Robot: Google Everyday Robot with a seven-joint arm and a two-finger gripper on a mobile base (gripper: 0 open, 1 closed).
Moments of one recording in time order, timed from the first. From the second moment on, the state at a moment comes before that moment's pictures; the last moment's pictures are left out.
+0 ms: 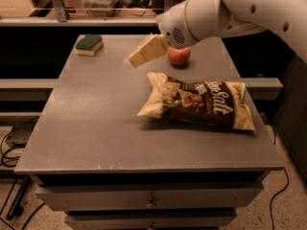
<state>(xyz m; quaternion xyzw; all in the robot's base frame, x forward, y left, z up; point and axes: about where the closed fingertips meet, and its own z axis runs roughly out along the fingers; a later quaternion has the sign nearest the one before) 0.618 0.035 0.977 -0.51 0.69 0.22 0.45</state>
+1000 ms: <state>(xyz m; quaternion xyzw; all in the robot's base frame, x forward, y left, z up) 0.722 0.124 0.947 -0.50 0.69 0.23 0.47</state>
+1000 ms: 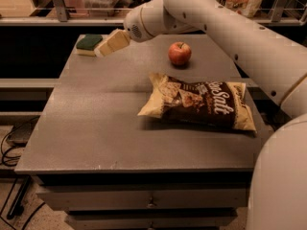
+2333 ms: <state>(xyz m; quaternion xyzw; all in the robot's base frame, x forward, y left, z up) 0.768 0.159 0.904 -0.46 0.71 0.26 0.47</state>
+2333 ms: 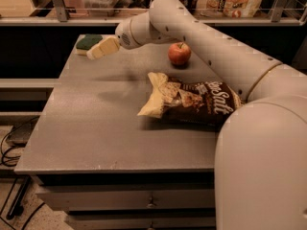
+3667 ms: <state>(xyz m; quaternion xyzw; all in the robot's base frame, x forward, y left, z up) 0.828 0.230 0.869 -0.49 0.69 0.27 0.47</state>
